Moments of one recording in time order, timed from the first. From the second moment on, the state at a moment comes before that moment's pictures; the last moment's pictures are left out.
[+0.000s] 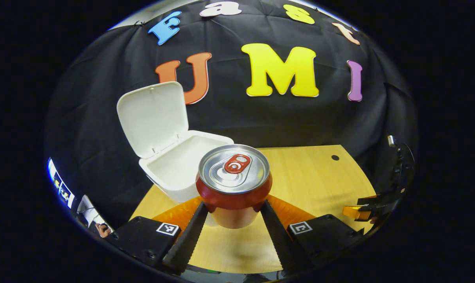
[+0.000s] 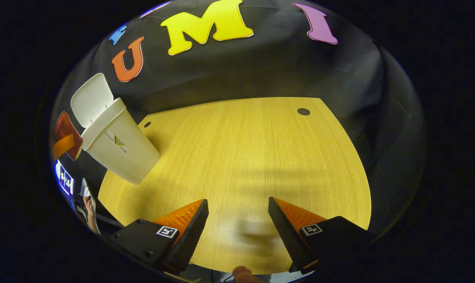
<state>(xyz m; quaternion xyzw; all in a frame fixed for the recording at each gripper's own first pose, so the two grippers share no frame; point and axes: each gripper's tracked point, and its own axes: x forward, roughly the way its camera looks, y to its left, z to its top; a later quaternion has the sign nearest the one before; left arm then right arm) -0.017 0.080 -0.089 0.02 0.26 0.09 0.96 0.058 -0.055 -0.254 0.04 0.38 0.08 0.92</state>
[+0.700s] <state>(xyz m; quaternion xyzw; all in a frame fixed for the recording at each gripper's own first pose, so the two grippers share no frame) 0.073 0.211 -0.044 -0.05 0.23 0.20 0.95 0.071 -0.050 -0.241 0.06 0.37 0.06 0.93</state>
